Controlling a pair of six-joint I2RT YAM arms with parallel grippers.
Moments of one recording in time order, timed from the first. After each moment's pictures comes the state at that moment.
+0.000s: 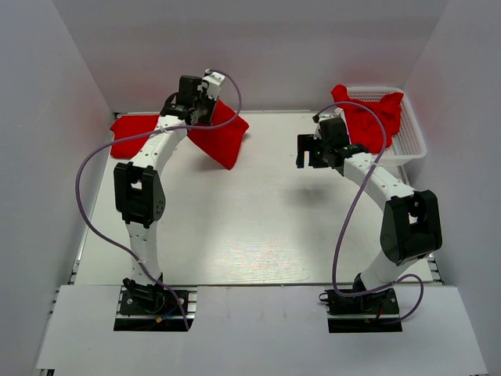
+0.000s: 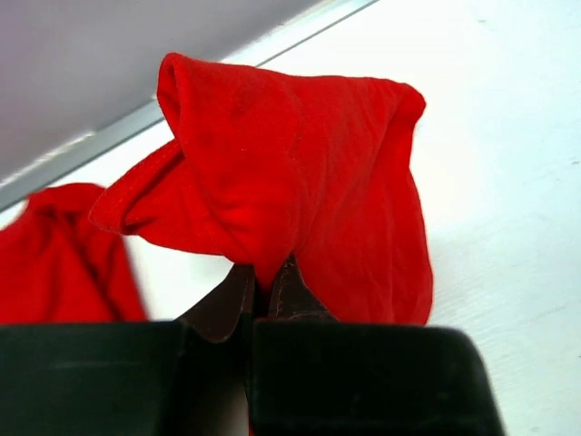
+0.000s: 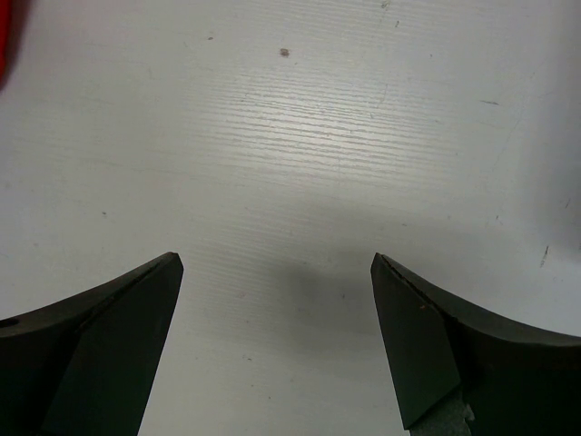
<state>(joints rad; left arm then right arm) -0.26 2.09 1.97 -0.45 0.06 0.24 0.33 1.64 1.25 -0.37 -0.01 0.18</state>
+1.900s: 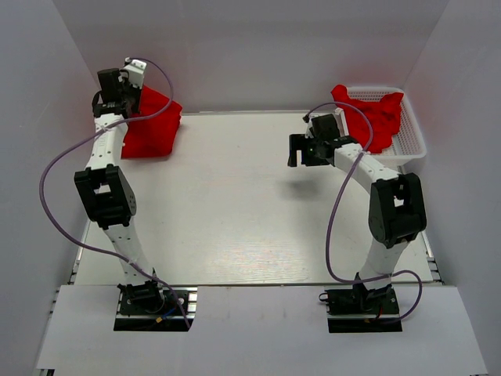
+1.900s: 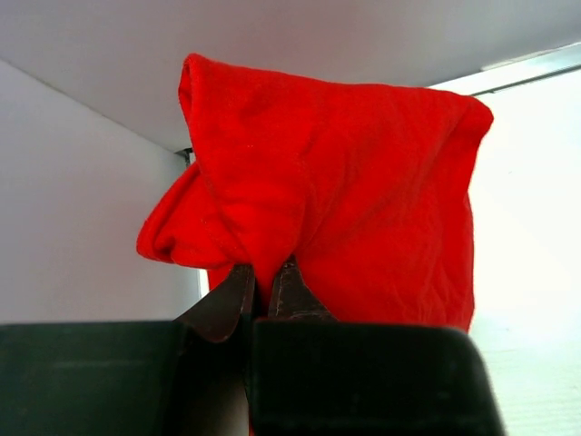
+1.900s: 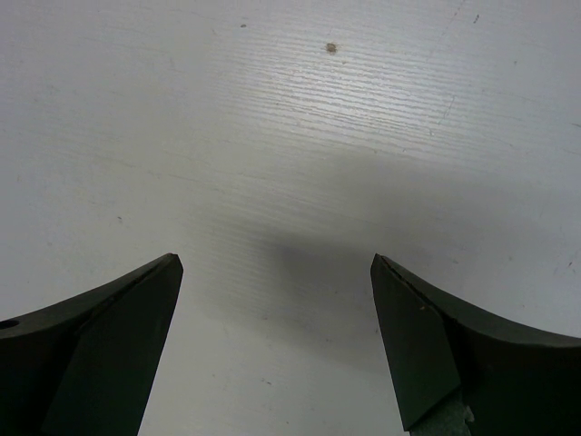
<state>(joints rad) 0.16 2.05 1.98 -0.36 0.10 0.44 0.33 1.81 1.37 -0.42 -0.12 0.18</state>
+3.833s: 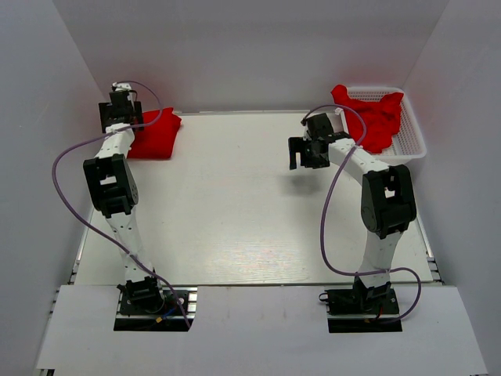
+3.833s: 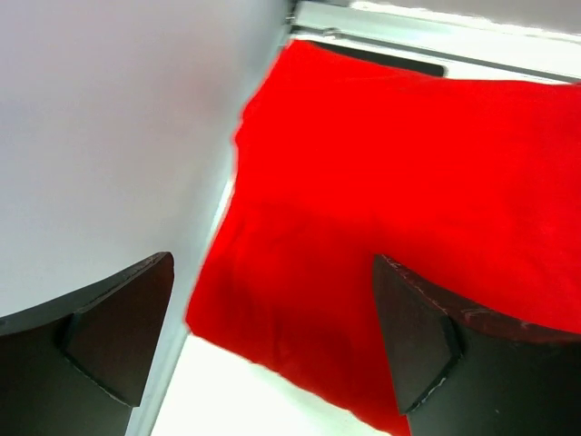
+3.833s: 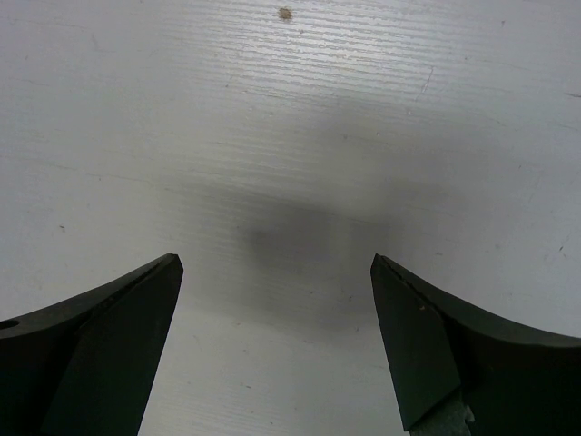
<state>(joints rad) 0.18 2.25 1.91 -0.21 -0.37 0.17 0.33 1.93 1.47 -0.53 -0.05 0.18</state>
